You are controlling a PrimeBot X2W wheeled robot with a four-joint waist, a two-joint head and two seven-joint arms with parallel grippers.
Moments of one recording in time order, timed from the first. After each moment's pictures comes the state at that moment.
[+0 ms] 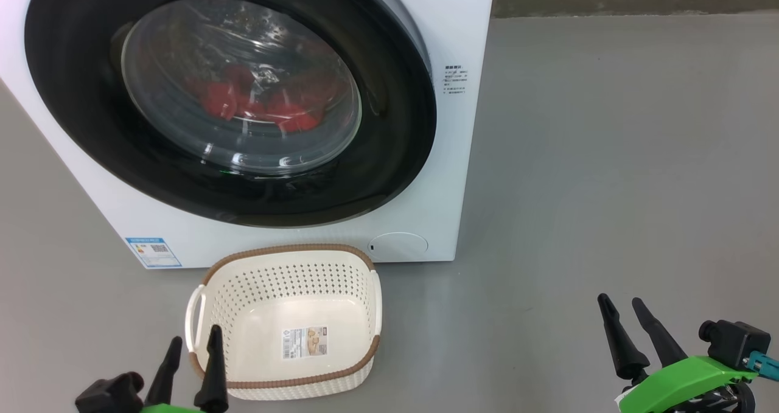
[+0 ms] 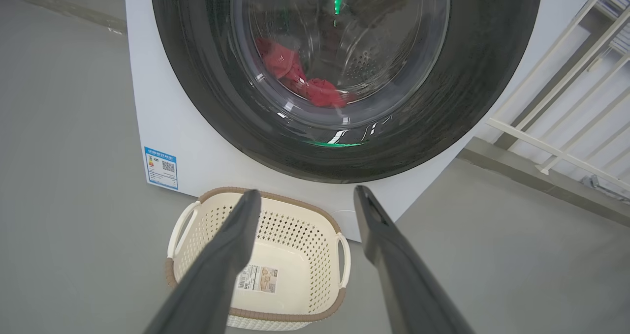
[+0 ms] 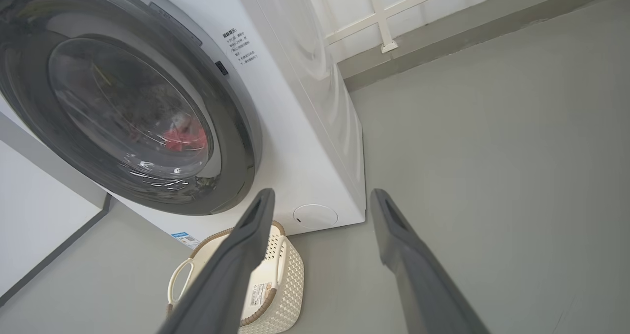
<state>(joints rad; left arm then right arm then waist) 0.00 0.10 -0.15 0.21 -0.58 0.00 -0.12 -0.07 -0.19 0.05 0.31 0.65 0.13 -0.12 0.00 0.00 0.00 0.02</state>
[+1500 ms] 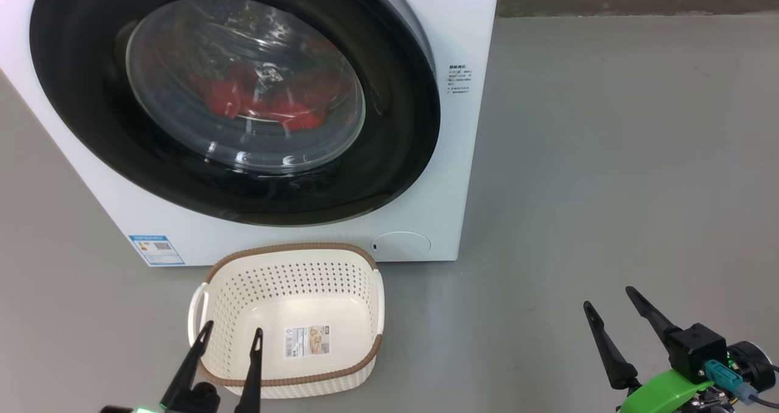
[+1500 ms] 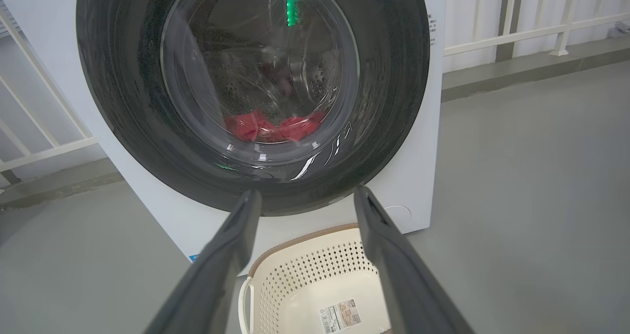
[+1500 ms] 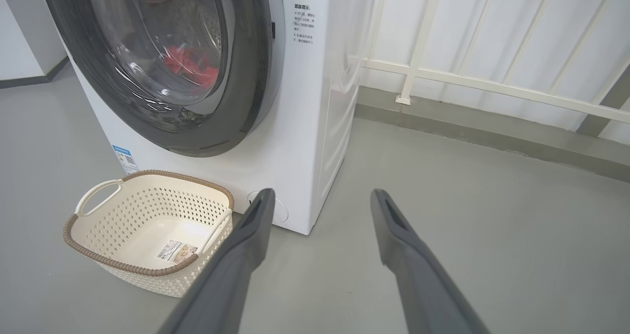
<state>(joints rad) 0.02 0.13 -0.25 0.17 -0.05 0.05 -0.25 -0.06 -0.23 0.07 0.28 0.13 0.13 -0.25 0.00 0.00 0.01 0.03</state>
